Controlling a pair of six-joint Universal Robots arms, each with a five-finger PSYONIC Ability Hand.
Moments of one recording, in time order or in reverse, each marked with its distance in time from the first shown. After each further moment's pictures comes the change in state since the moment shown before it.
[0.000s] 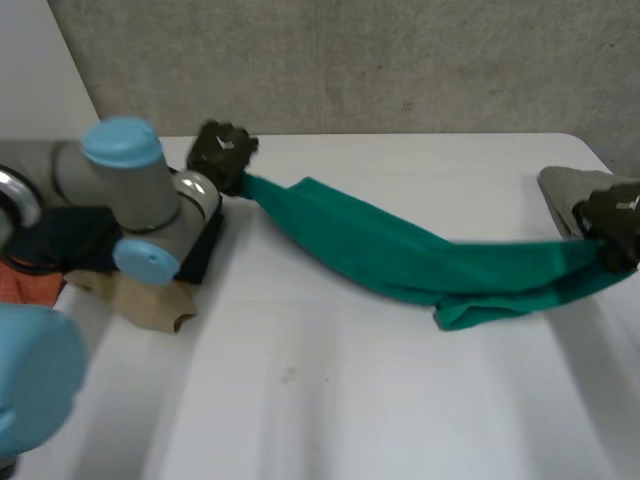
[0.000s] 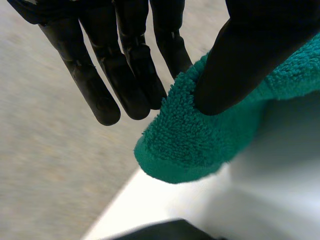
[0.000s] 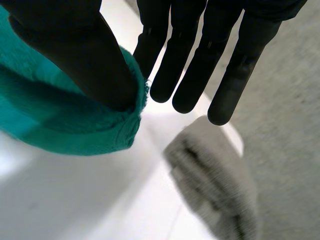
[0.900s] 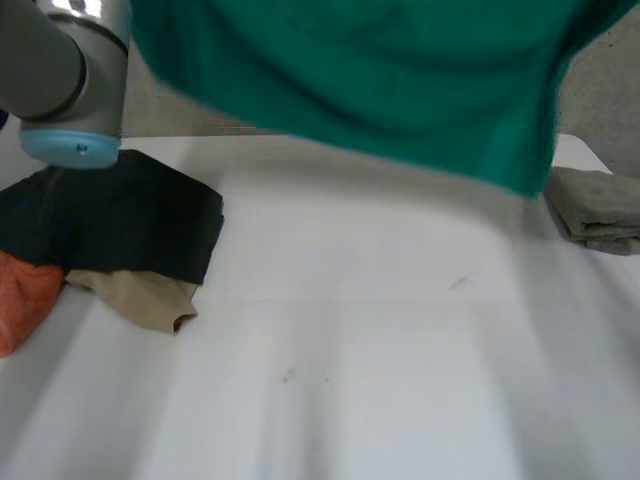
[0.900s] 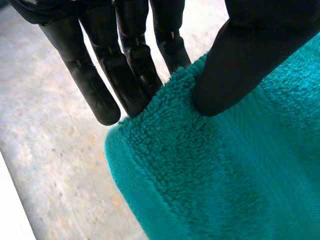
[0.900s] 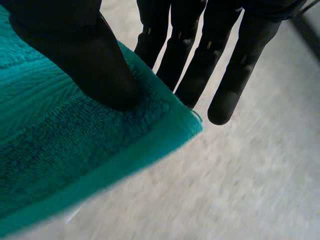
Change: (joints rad) left arm 0.009 0.374 -0.002 0.317 -0.117 -0.143; right arm 0.235 0.260 -0.750 -0.588 0.275 0.245; left_hand 0.000 0.004 0.004 0.005 0.000; right_hand 0.000 0.000 0.000 0.001 0.000
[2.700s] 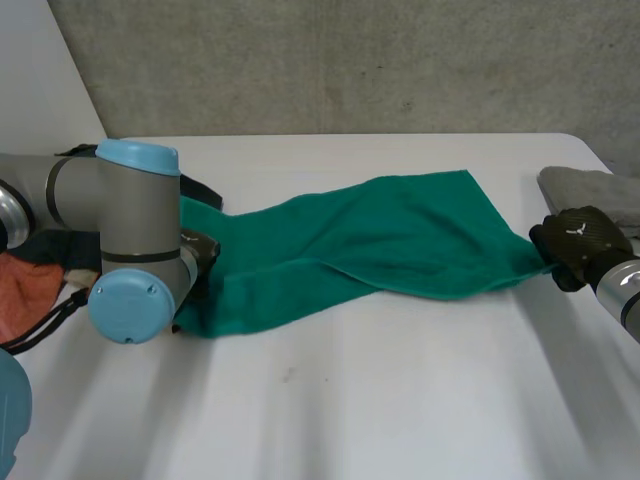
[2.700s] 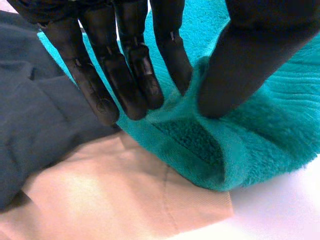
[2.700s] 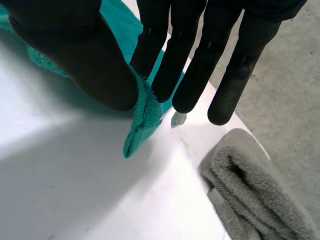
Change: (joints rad) left arm -0.084 -0.227 -0.300 -0.761 -0.264 -0.020; right arm -0.169 -0.094 0.835 0.341 -0.295 -0.240; left_hand 0.013 -0.046 -0.050 -0.053 -0.024; right_hand 0.000 0.000 0.000 0.000 0.000
